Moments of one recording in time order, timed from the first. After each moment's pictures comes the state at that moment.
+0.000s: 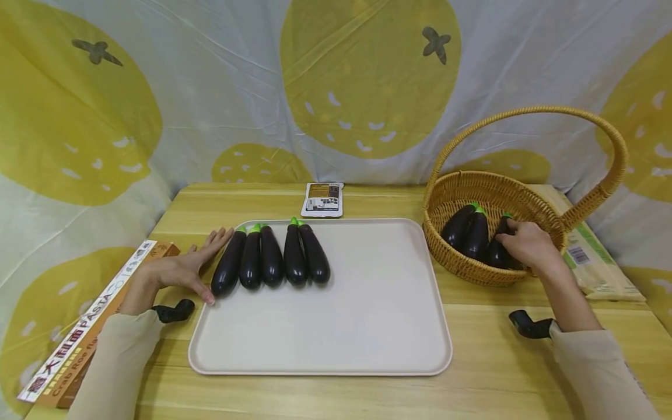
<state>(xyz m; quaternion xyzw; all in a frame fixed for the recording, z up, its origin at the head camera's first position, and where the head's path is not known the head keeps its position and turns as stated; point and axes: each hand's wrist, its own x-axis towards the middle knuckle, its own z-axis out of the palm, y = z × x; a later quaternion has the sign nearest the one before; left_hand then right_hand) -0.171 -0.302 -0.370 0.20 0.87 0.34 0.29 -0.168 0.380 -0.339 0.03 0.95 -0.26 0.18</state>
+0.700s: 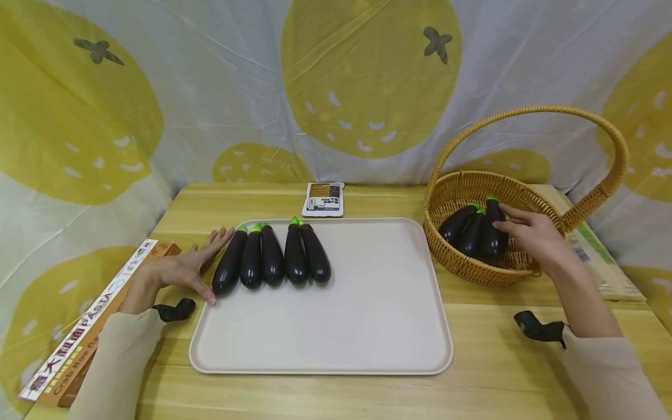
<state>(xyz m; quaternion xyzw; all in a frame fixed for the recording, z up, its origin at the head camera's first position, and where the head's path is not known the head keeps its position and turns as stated) -0.172 -0.303 -0.370 0.20 0.87 0.34 0.28 -0.164 0.380 -0.326 0.04 0.90 -0.40 0.17</state>
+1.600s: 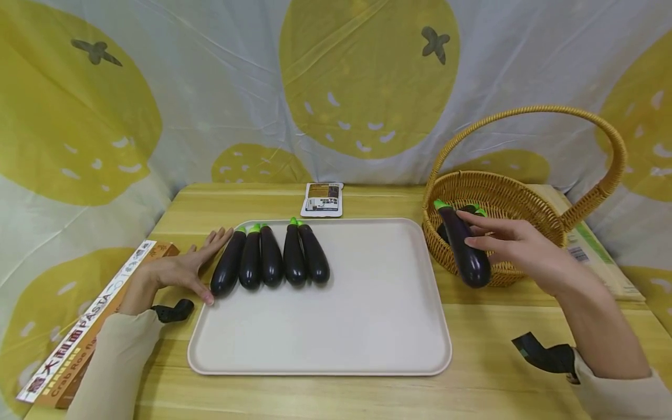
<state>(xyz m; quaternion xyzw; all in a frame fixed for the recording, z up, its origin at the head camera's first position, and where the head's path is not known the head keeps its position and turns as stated) -0.172 -0.303 -0.371 0.22 0.87 0.34 0.28 -0.124 0.336 -0.293 -0.10 0.90 -0.40 0.15</state>
